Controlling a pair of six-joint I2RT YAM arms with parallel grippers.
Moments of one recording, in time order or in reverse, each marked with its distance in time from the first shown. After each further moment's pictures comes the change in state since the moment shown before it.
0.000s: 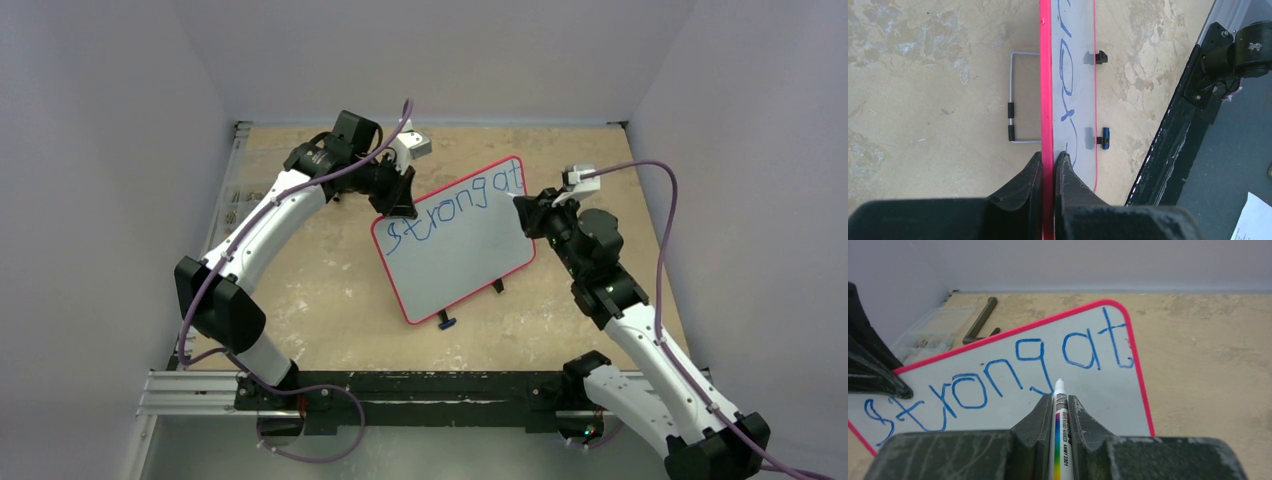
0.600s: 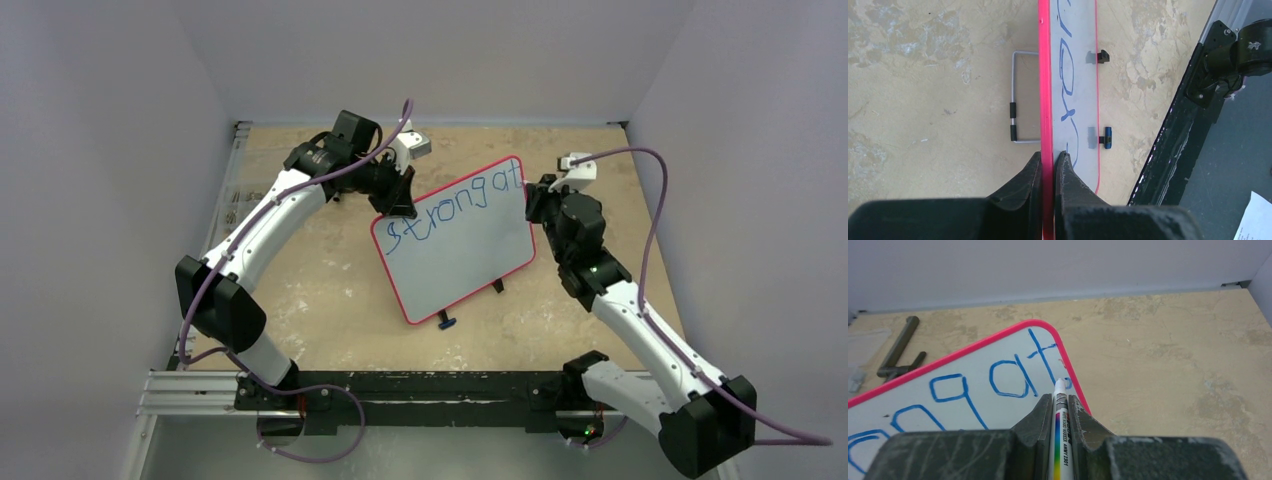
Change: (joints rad) left arm 0.004 0.005 0.000 0.000 0.000 0.008; right arm 0.000 0.197 0.024 0.097 0.239 -0.069
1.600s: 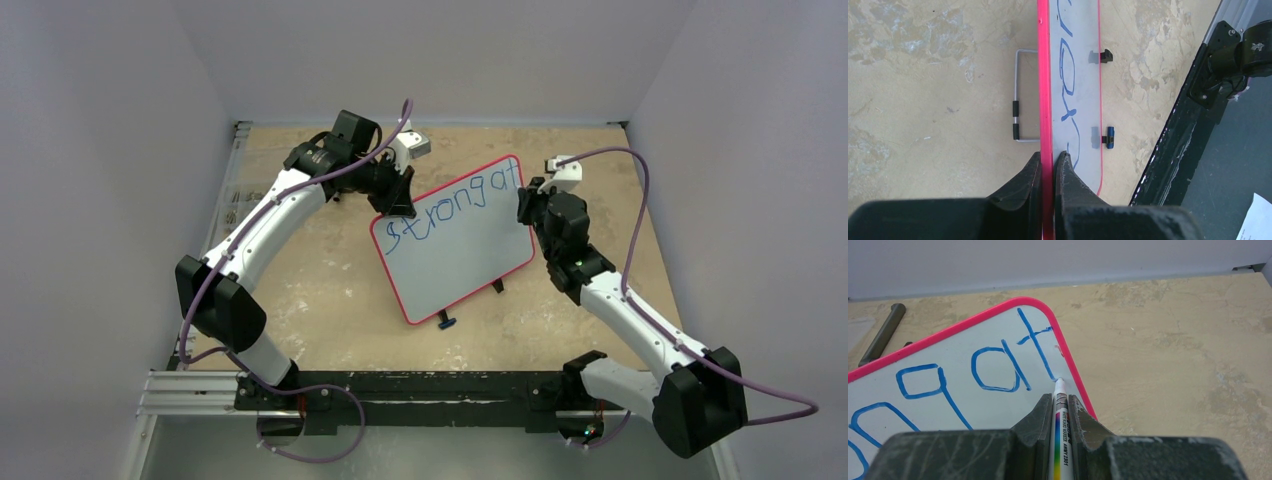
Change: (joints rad) left arm 0.002 0.001 0.000 -0.001 -0.010 0.000; right arm 0.003 0.071 -0.049 0.096 -0.011 0.014
